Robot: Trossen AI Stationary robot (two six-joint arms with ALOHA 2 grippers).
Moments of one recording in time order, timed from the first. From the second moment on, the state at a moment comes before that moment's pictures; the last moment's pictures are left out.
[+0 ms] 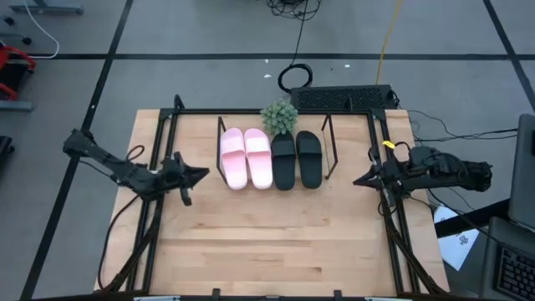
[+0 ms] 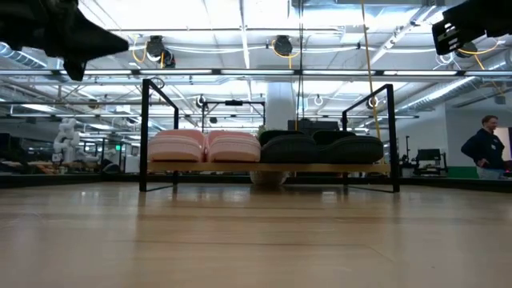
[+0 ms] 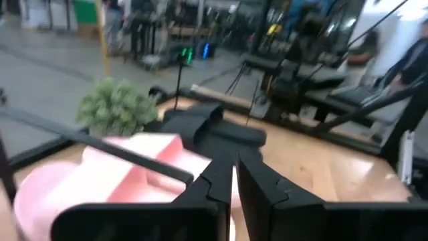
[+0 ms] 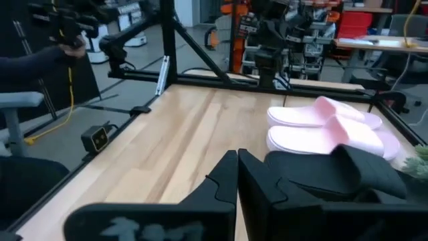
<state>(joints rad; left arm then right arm) -0.50 0.40 0.22 0.12 -0.81 -0.26 0.05 0.12 0.45 -0.51 -0.17 -0.04</state>
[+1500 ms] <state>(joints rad) -0.50 0.22 0.01 0.19 -0.65 -0.29 -0.07 0.13 0.11 -0.14 -0.42 0.02</state>
